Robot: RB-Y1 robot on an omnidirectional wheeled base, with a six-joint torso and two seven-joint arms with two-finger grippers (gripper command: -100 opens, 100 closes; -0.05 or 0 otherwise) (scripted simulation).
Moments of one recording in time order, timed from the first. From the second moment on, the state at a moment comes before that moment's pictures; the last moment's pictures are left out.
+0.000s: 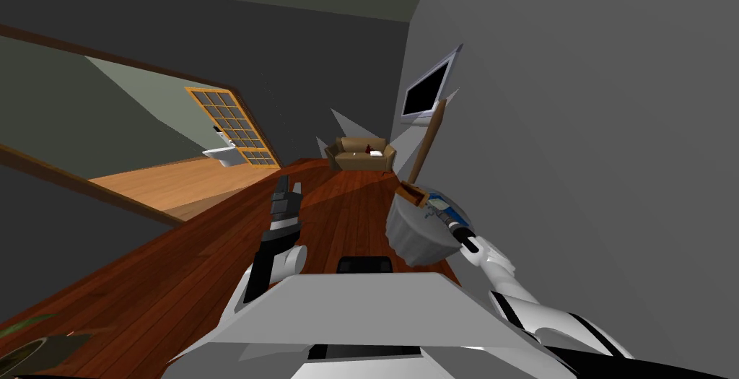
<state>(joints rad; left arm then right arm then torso) 0.52 -0.05 0.07 -2.27 0.00 -0.44 -0.12 -0.06 -0.63 -0.25 -0.75 0.68 -0.51 -0.06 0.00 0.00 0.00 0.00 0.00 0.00</state>
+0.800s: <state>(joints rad) 0.52 -0.05 0.07 -2.27 0.00 -0.44 -0.12 -0.02 -0.67 -0.26 -0.73 0.86 -0.62 0.13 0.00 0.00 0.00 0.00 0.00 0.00</state>
